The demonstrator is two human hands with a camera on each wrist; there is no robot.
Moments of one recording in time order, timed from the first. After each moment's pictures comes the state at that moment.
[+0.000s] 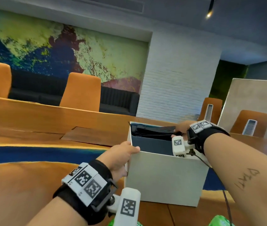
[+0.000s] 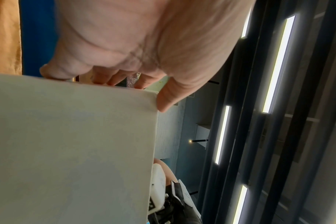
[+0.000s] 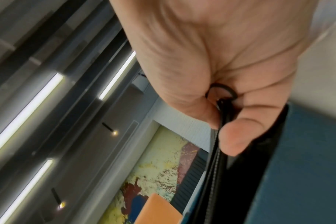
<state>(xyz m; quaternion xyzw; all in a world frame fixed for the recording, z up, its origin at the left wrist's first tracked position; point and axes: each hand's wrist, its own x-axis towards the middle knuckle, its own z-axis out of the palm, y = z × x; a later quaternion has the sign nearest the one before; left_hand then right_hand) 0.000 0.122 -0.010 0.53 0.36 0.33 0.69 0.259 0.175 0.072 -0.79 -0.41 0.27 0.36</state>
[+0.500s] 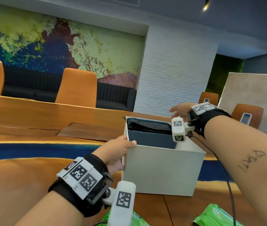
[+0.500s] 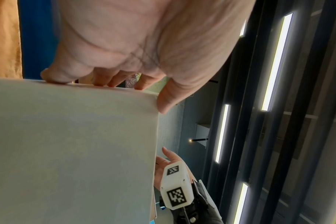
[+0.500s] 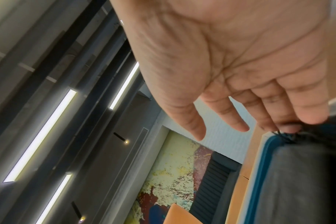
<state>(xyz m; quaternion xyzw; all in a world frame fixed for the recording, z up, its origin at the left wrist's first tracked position) 0.000 0.114 -0.007 0.53 0.36 0.33 0.69 0.265 0.172 0.109 -0.81 -0.43 0.22 0.32</state>
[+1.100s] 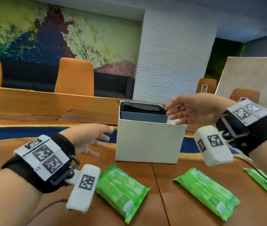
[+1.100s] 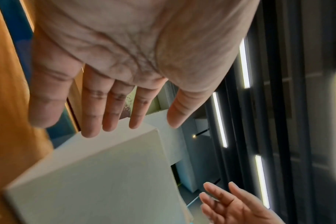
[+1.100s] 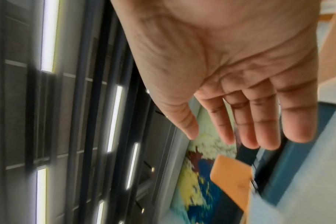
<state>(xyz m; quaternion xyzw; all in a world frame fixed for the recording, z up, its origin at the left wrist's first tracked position) -0.050 0.064 -0.003 0.62 0.51 0.27 0.54 0.231 0.001 0.093 -0.64 -0.51 0.42 0.38</state>
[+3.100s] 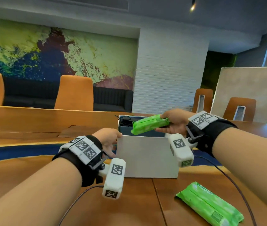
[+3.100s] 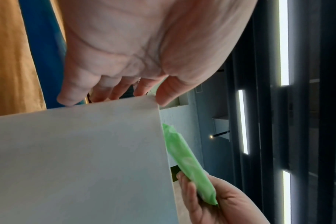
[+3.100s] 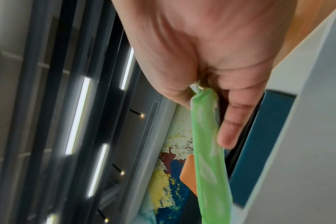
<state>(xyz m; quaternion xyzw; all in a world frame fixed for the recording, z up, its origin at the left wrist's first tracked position) 0.003 0.087 0.019 0.52 0.45 0.31 0.66 0.211 0.054 0.079 -0.62 -0.39 0.45 0.51</state>
